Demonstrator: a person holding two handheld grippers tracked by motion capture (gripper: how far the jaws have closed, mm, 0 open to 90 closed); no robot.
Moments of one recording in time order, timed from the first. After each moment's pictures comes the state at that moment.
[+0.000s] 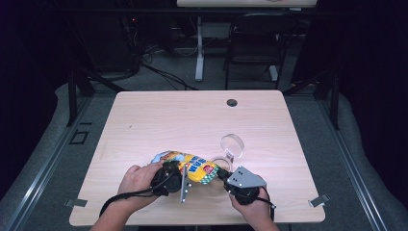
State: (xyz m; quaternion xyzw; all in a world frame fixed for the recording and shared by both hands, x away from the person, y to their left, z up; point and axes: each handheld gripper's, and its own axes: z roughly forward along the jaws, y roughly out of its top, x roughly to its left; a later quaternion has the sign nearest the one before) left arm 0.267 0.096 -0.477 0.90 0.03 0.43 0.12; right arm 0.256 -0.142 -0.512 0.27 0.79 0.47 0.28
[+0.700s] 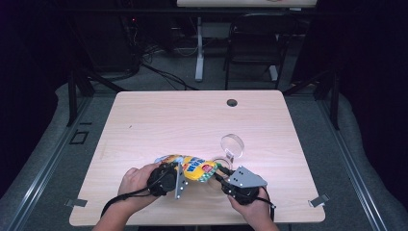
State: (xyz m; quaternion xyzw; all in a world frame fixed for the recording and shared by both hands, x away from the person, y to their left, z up) left arm 0.271 0.107 -0.483 0.90 0.07 0.39 0.17; right arm 0.257 -0.142 -0.514 0.27 0.78 0.48 0.28
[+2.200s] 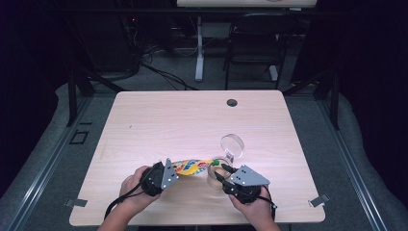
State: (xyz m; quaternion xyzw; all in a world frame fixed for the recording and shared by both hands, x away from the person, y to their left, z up) left arm 0.285 0.131 -0.504 0.90 0.16 0.29 0.27; right arm 0.260 -0.147 -0.517 0.29 0.78 0.49 0.27
